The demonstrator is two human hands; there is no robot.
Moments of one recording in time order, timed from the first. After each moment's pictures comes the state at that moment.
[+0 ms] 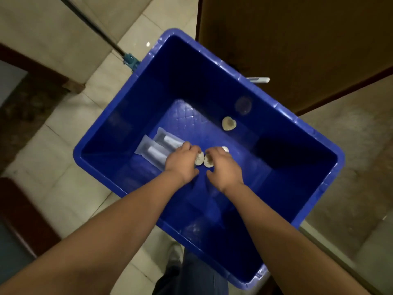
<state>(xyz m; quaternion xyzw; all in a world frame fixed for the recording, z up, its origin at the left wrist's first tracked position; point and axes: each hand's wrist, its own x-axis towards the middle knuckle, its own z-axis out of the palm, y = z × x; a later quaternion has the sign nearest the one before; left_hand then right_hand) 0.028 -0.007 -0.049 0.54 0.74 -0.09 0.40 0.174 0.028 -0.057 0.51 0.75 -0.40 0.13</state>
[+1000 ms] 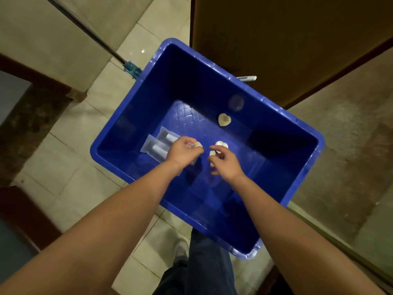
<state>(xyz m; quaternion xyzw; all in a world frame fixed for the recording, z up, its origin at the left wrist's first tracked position) 0.030 -0.003 -0.009 0.17 0.78 0.24 0.56 0.178 0.017 -0.014 0.64 0.40 -0.65 -0.05</state>
